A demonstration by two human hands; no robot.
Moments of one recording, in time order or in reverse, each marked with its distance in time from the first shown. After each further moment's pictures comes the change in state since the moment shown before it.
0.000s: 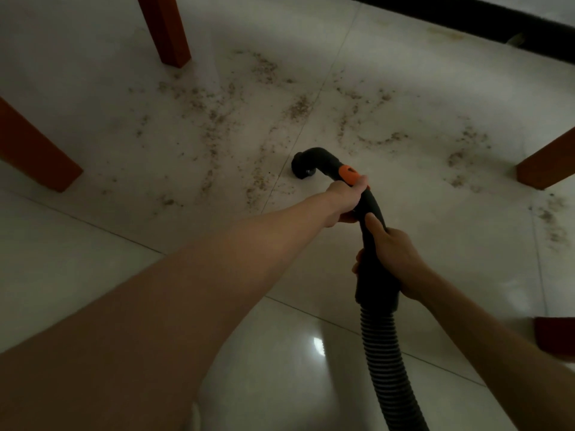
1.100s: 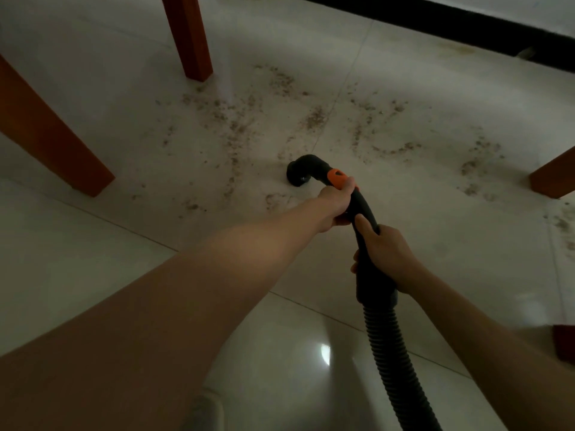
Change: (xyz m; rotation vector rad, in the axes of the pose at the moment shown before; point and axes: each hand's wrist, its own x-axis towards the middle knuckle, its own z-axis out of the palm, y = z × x) left_hand -0.011 -0.009 -0.041 -0.158 0.036 -0.008; right_hand -0.006 -0.015 0.033 -0.155 0.011 -0.114
